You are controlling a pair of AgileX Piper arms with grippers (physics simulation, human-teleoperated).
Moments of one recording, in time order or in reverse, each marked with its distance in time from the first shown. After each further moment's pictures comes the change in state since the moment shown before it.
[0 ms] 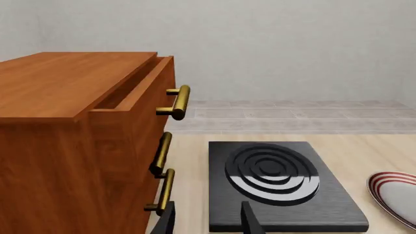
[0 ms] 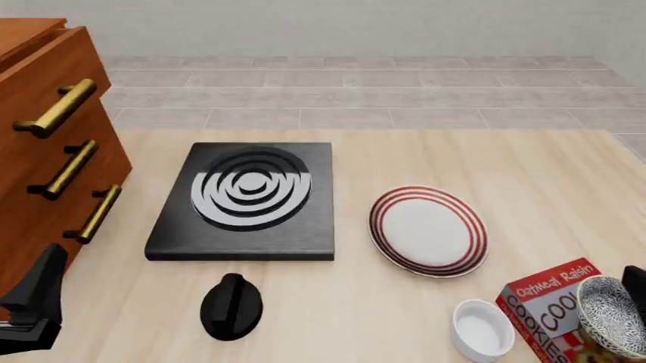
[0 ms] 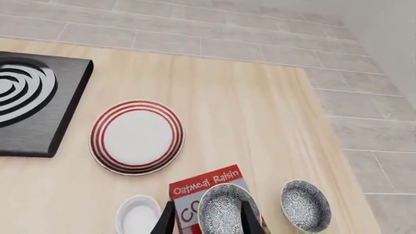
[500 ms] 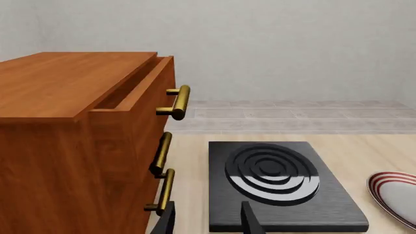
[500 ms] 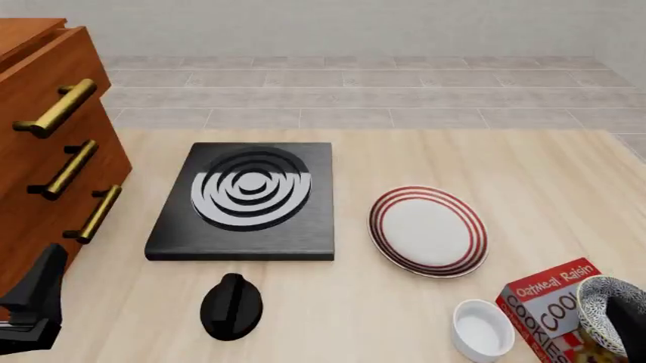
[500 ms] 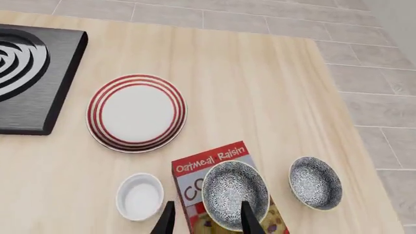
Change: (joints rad) left arm 0.000 0.000 0.000 0.000 0.000; right arm -0.007 -0.052 0.070 0.079 0.015
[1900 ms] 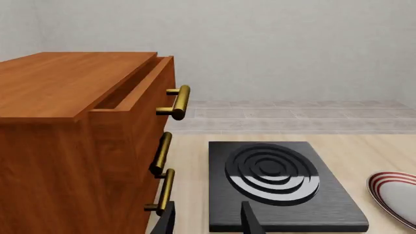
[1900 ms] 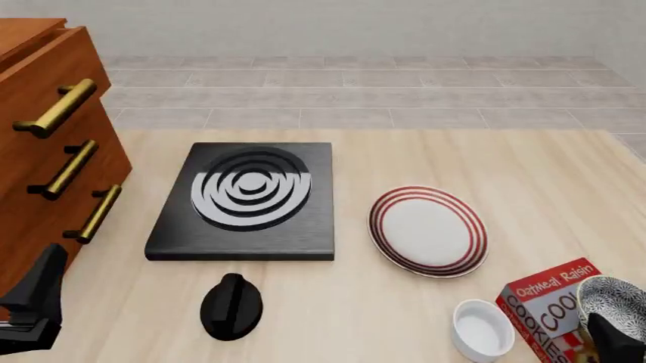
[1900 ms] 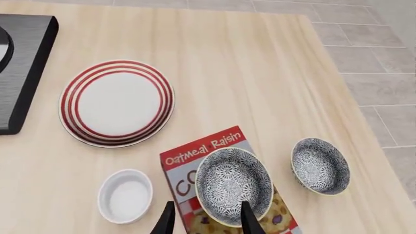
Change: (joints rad) left arm 0.000 0.000 0.000 0.000 0.000; right arm -0.072 -0.056 0.178 -0.096 0.010
